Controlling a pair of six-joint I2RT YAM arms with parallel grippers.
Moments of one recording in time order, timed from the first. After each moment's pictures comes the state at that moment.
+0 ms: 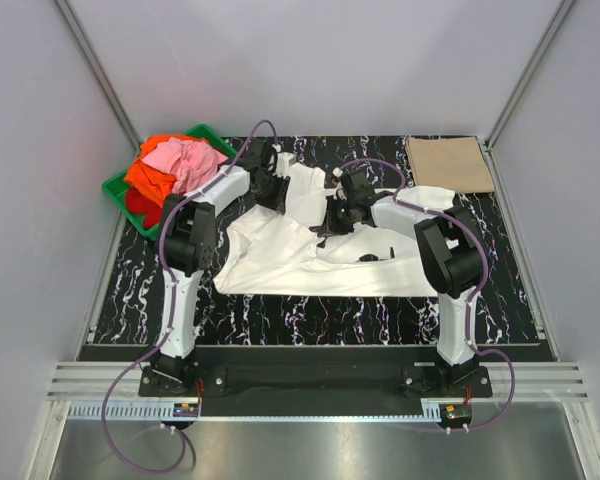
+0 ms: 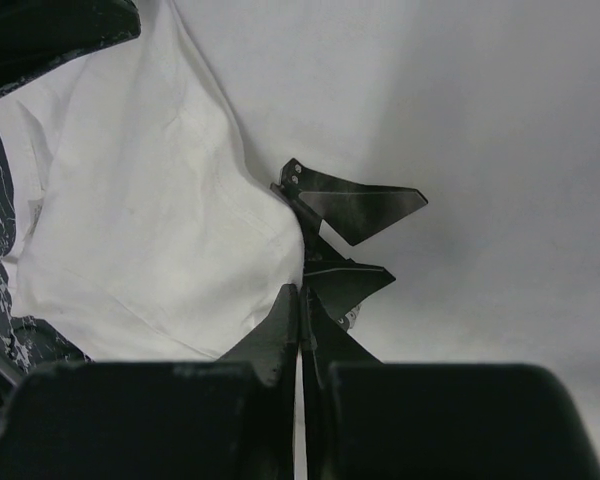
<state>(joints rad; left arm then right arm) -0.33 2.28 1.85 -0.64 0.33 0.06 0.47 2.04 1.36 -0.23 -0.33 0.48</state>
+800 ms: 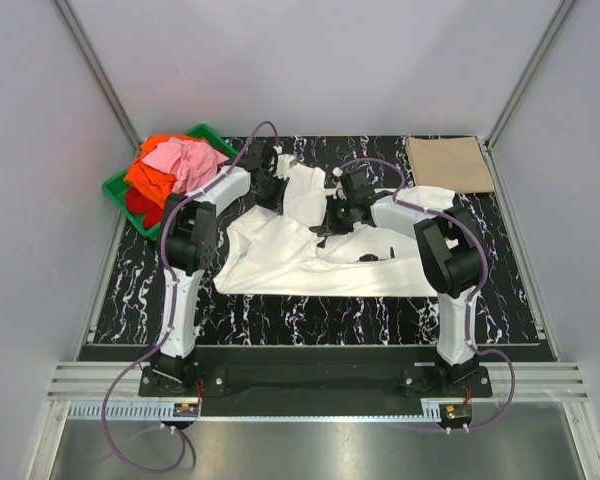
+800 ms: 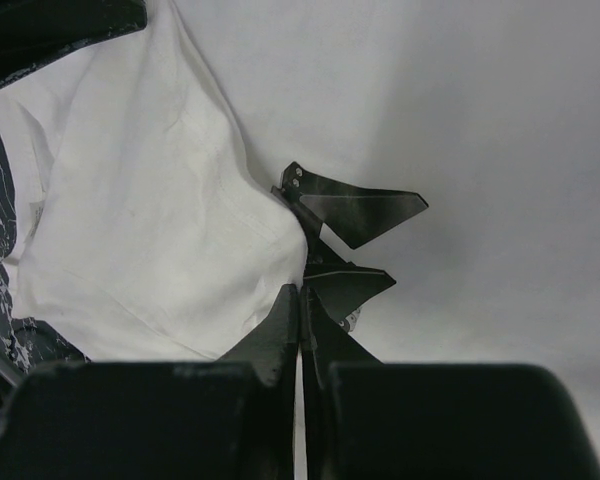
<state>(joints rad) -0.33 2.30 1.85 -0.63 0.34 0.09 0.47 2.04 1.37 -0.23 -0.33 0.48</state>
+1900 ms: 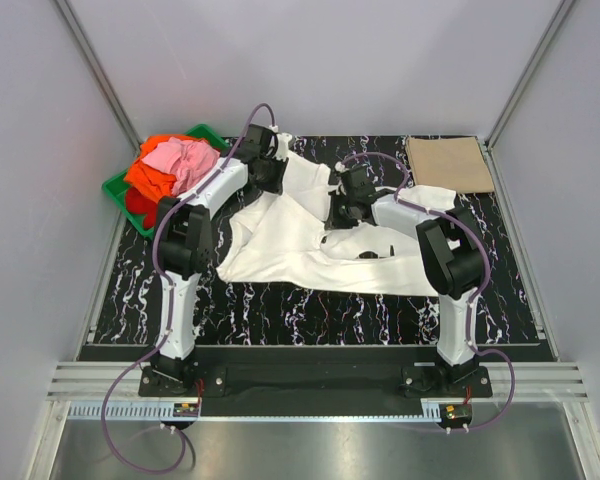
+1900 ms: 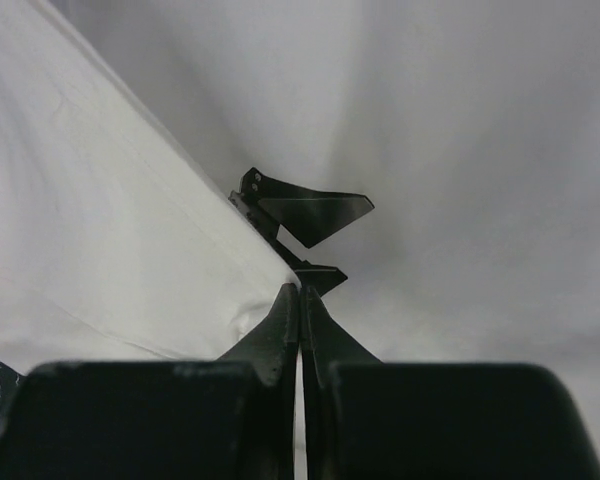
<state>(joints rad) -0.34 2.23 1.92 -0.62 0.23 0.03 0.47 2.03 1.38 -0.23 -0.18 0.42</state>
